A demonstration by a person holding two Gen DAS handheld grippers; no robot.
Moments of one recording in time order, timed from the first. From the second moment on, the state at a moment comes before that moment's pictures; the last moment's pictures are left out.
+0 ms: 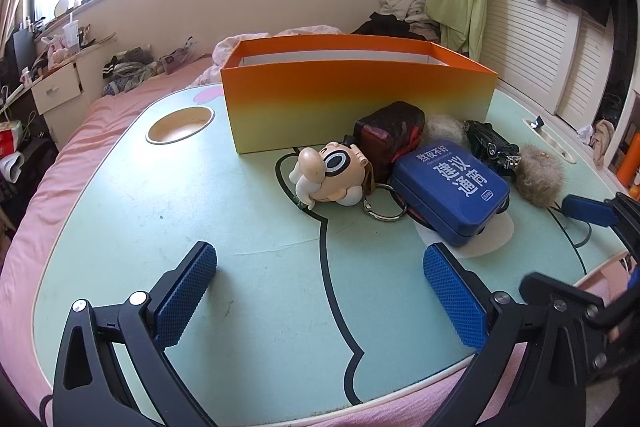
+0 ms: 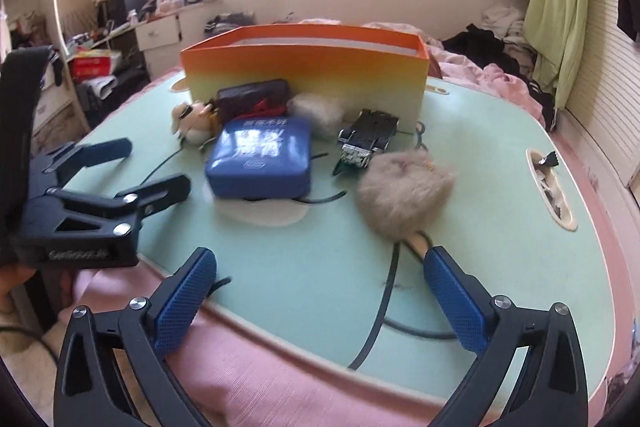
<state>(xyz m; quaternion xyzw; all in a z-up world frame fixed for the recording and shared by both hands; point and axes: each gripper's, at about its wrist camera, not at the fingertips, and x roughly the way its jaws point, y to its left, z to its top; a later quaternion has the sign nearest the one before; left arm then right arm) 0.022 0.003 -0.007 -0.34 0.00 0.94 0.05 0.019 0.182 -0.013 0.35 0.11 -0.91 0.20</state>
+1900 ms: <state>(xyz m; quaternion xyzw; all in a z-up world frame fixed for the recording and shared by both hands) -0.099 -0.003 0.129 -0.44 -0.07 0.88 0.18 0.017 0.179 -0.016 0.34 0.10 -0.91 0.20</state>
